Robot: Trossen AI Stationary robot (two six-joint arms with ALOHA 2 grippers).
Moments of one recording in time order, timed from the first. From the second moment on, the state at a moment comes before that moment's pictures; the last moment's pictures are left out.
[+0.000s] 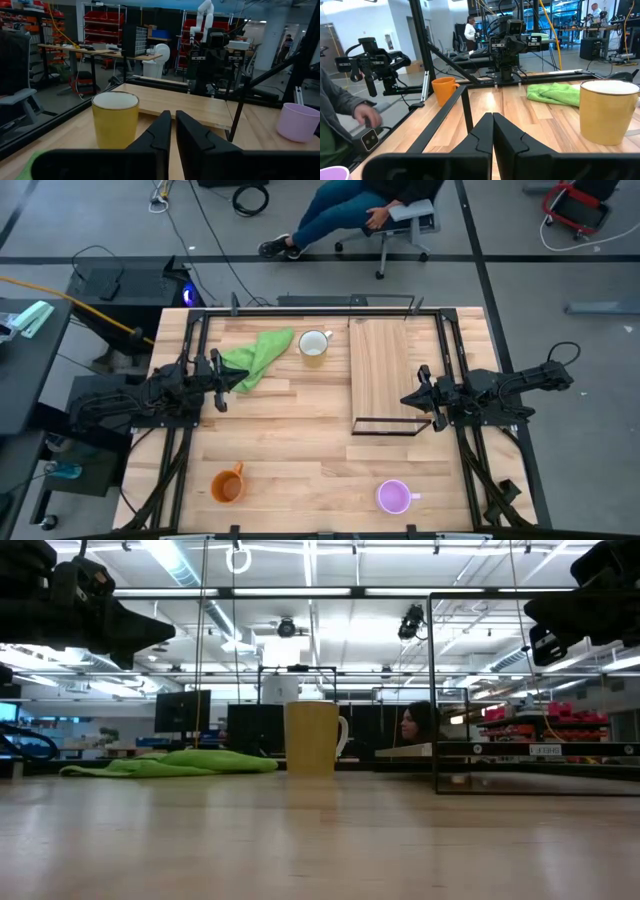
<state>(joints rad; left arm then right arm) 0.18 0.01 0.01 0.06 -0.08 -0.10 0.22 0.04 0.01 0.03 0.09 0.11</state>
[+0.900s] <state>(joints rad) 0.18 0.01 0.01 0.06 -0.08 -0.10 0.22 0.04 0.01 0.03 0.09 0.11</state>
